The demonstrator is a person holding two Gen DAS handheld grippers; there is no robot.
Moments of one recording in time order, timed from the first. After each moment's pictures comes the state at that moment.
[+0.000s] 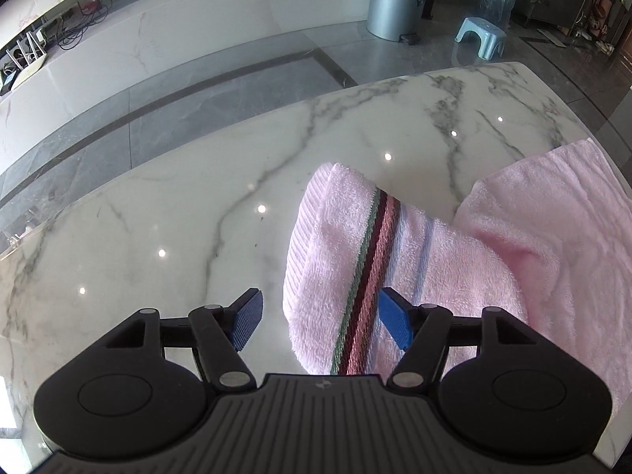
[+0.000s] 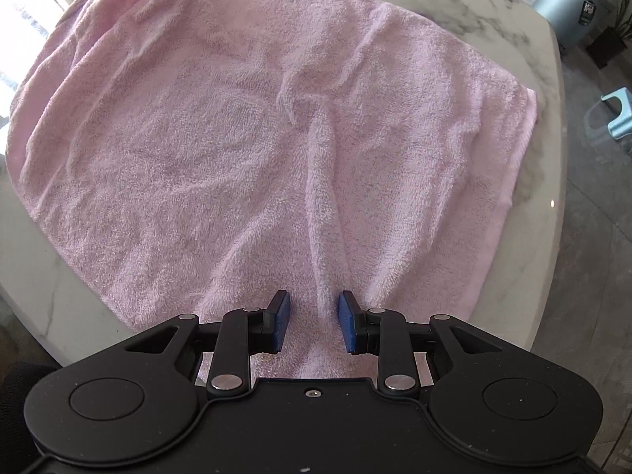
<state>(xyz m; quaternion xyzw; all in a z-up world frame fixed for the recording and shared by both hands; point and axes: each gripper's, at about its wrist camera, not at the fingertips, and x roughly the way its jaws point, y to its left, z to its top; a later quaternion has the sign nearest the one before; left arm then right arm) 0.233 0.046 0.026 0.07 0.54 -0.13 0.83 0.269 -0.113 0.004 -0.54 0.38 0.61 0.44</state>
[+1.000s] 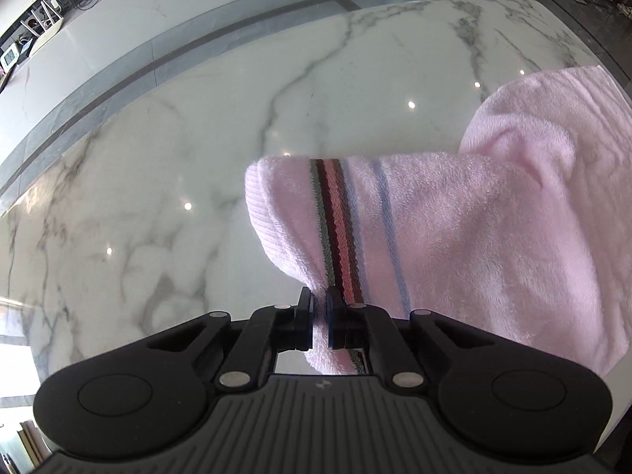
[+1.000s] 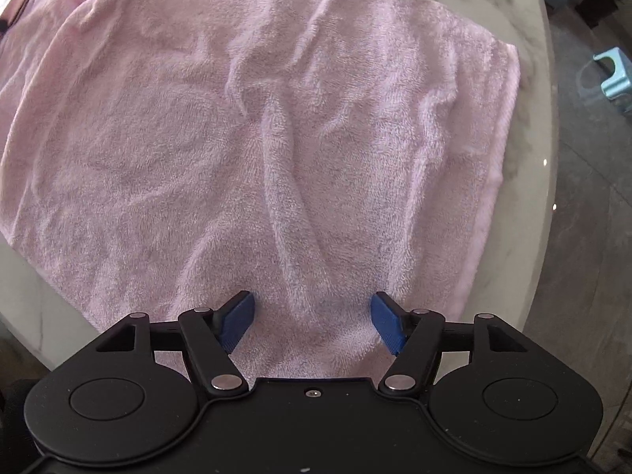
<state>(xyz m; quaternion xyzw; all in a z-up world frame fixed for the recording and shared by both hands) 0.148 0.091 0.029 0.11 0.60 -0.09 0.79 0.289 -0.092 -0.006 -0.55 0.42 0.57 0.44</state>
